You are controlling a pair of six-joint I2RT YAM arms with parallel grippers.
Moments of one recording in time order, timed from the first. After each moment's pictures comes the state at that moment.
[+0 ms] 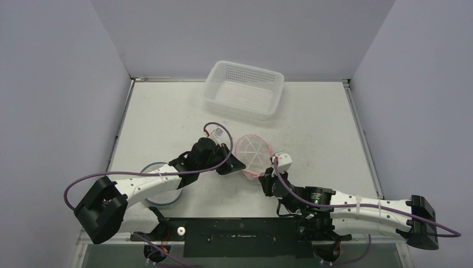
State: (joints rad) left arm -0.80 1.28 0.63 0.13 0.22 -1.16; right arm 1.27 0.84 0.47 -0.22 0.64 0.65
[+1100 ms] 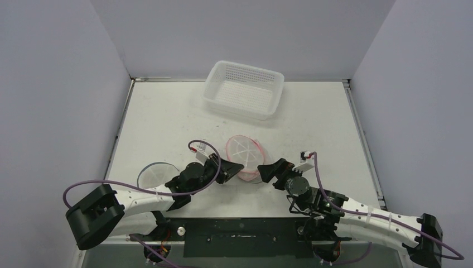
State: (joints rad) left arm -0.94 1.18 0.28 0.68 -0.08 -1.46; right arm 1.15 0.61 0.33 -0.14 0.66 1.09
